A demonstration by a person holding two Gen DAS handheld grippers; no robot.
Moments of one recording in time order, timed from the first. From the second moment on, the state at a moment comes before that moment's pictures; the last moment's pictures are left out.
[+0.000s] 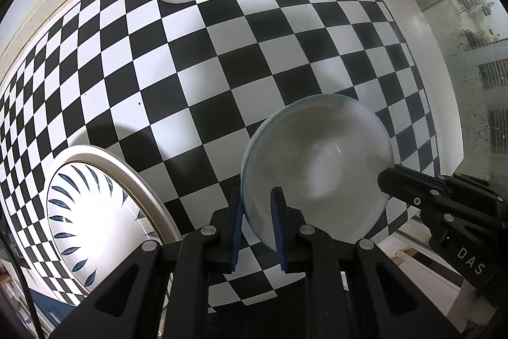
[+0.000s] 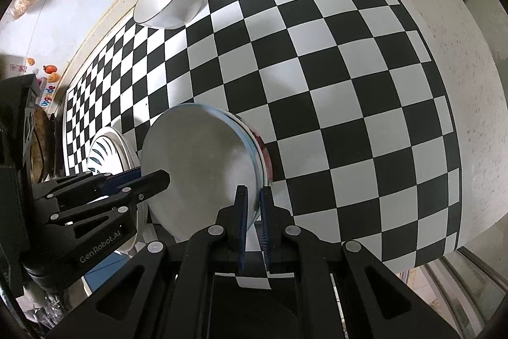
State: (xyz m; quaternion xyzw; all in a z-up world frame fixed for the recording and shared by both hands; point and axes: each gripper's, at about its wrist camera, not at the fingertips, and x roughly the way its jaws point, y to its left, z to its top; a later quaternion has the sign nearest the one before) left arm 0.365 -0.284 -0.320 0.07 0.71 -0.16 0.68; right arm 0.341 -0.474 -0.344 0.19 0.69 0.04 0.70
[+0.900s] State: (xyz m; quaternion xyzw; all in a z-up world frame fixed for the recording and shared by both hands) left arm 0.345 -0.268 -0.257 0.05 0.68 -0.17 0.71; right arm 0.327 -0.462 -0.305 0.14 0.70 0.07 0.70
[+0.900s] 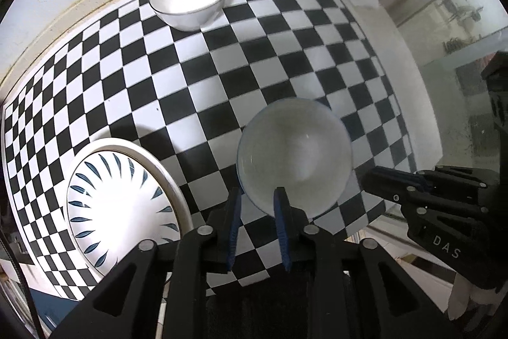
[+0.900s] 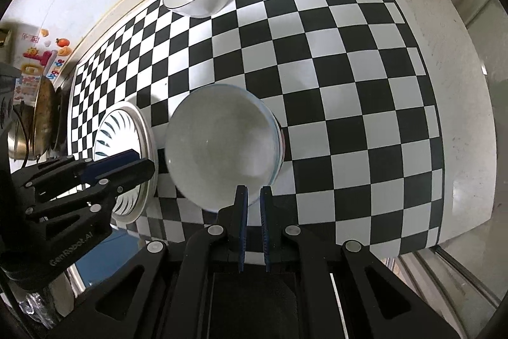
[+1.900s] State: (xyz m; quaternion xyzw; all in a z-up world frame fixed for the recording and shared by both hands) left arm 0.598 -0.193 -0.362 -0.15 0.74 -0.06 0.65; right arm 0.631 -0.448 -0.380 0.19 0.69 0.09 0.70
